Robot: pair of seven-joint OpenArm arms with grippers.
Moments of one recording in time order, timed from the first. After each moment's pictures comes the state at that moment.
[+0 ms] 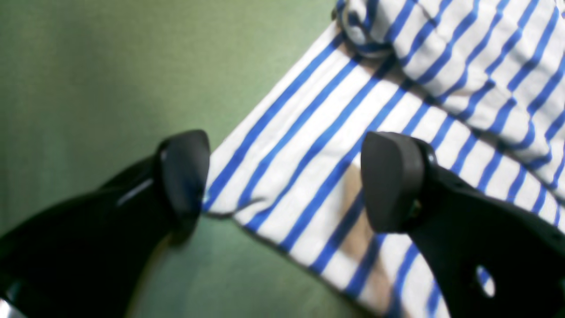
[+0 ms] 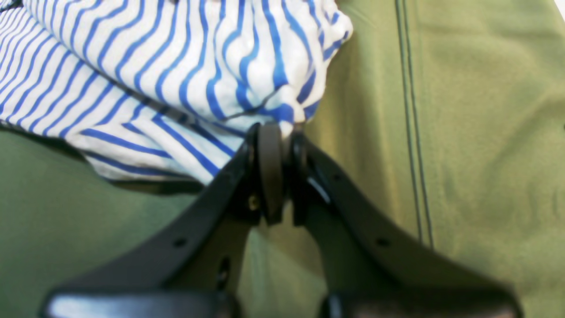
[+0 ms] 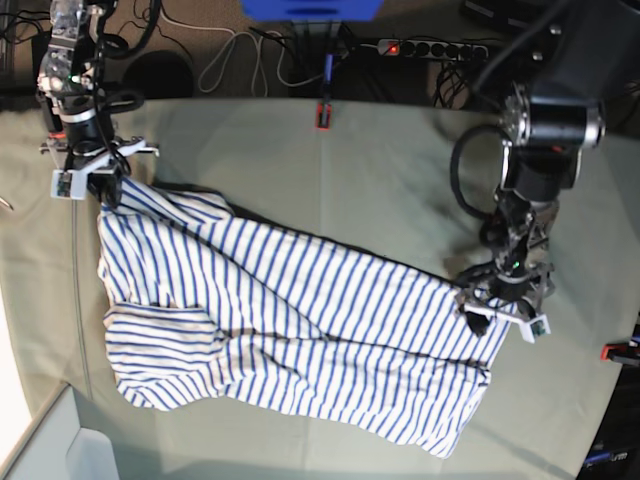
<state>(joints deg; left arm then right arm) -27.7 -11.1 0.6 20.8 -25.8 -0.9 -9.8 -24.3 6.7 20.7 88.7 9.6 16.8 -7.4</state>
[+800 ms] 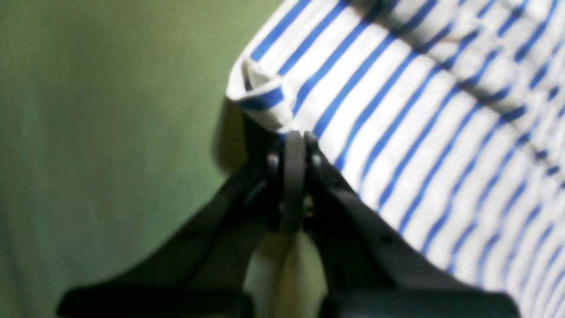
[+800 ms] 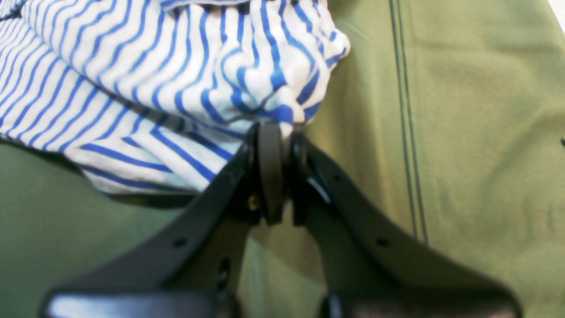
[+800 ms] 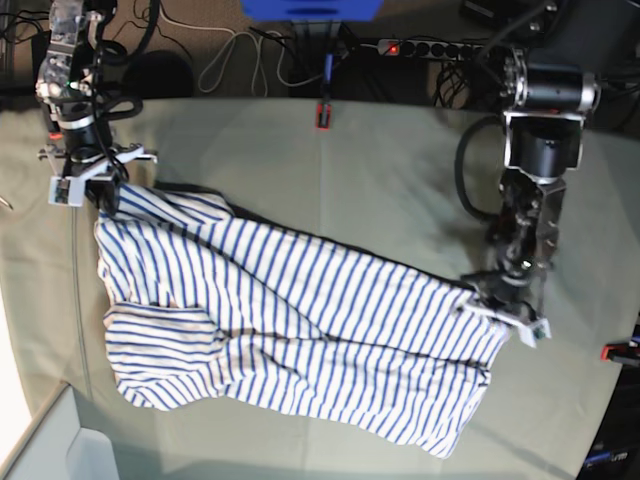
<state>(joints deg) -21.0 -12.6 0.0 43.5 -27.3 0.5 7.8 -23.0 6.7 20.9 88.7 9.4 16.9 -7.9</state>
